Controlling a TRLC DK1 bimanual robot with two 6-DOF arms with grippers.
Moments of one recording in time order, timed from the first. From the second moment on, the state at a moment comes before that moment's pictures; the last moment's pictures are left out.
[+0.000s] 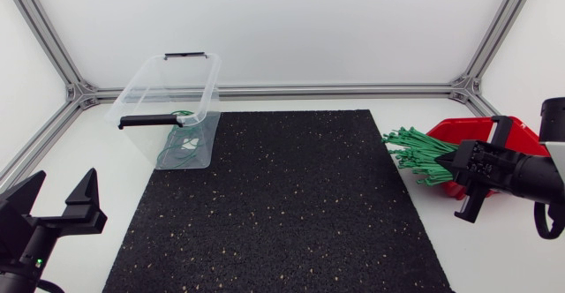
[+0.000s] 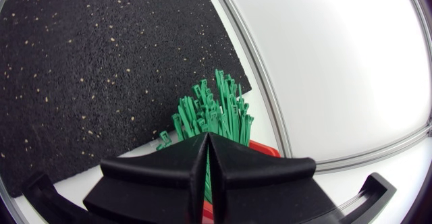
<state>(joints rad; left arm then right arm) 0.01 0.05 0.02 0.01 -0.10 0.05 -0.20 1.06 0.54 -0.22 -0.31 -1.30</state>
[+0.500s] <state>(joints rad) 0.00 0.05 0.02 0.01 -0.10 0.05 -0.10 1.00 0.77 -0.36 -0.38 -0.98</state>
